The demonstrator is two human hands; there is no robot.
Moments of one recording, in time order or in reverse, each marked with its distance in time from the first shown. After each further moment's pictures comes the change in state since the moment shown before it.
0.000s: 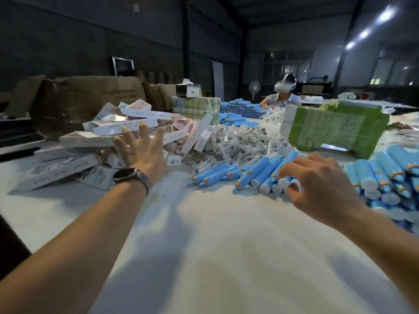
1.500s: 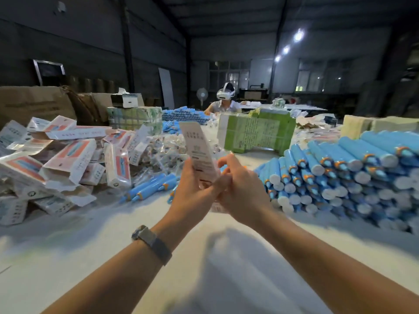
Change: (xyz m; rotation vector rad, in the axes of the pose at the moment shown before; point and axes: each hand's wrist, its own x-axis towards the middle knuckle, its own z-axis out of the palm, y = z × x) left_hand -0.152 0.164 -0.081 -1.788 -0.469 0.262; right_hand -0.012 -0.003 -0.026 0.499 -0.010 0.390
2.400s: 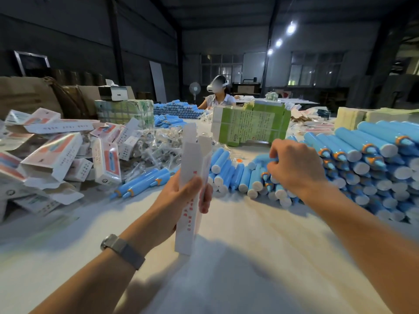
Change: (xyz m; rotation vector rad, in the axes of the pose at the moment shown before) left_hand -0.006 -0.018 -0.038 -0.120 -0.425 -0.060; right_hand 0.025 0.080 -0.064 -0.650 0.201 0.099
